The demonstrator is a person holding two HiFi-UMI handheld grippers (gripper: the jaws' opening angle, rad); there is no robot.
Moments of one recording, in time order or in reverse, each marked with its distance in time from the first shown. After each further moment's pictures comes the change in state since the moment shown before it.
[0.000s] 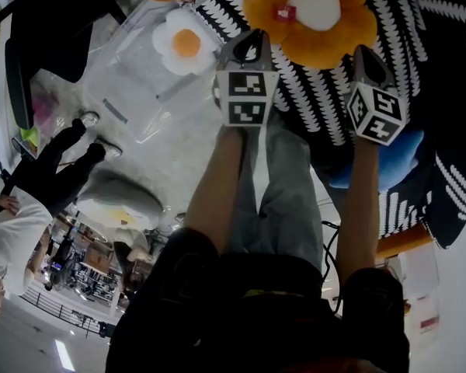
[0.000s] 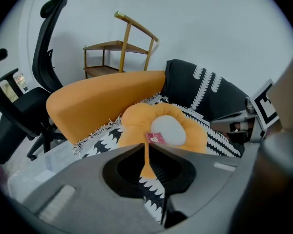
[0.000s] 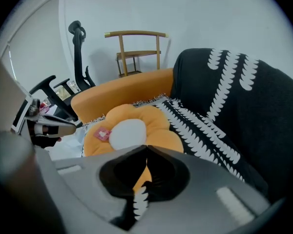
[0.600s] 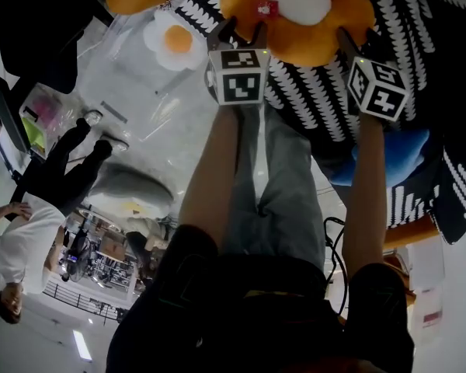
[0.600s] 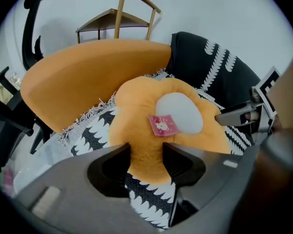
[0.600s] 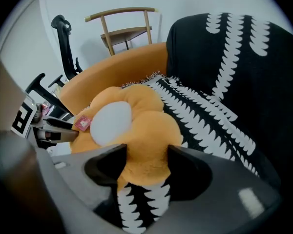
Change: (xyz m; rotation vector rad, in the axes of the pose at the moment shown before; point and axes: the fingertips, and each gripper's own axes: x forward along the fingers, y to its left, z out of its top) left arm 0.067 0.003 -0.034 0.017 0.193 0.048; right arm 0.058 -0.033 -0.034 0.064 0.152 0.056
